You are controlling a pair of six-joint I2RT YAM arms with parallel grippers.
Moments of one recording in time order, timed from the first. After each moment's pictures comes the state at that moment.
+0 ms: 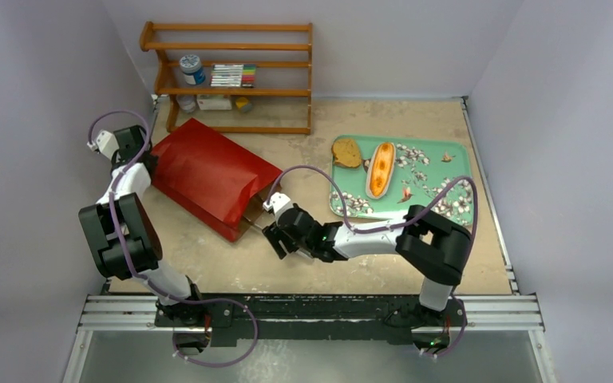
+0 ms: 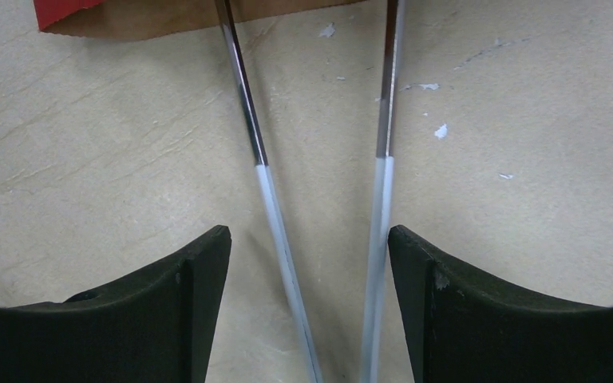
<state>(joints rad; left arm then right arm) 0.37 1.63 1.07 -0.17 -0.32 -0.72 1.14 1.77 0.92 0.12 0.26 0.27</state>
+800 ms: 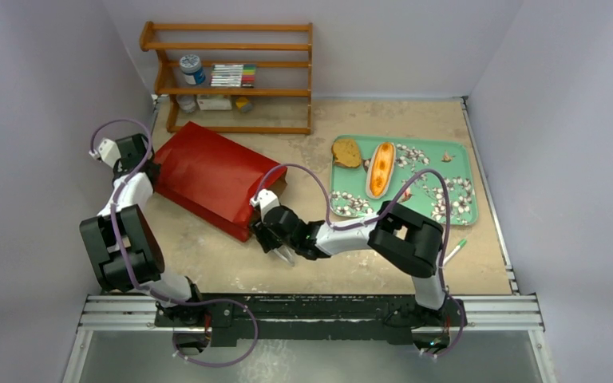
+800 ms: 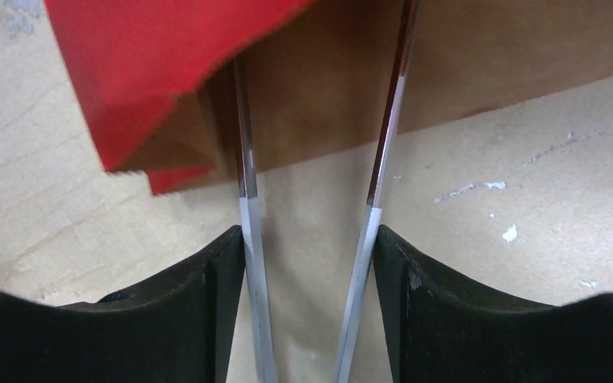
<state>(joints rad) 0.37 1.54 0.97 -0.17 -0.31 -0.72 1.15 1.94 1.03 0.27 0.25 0.32</state>
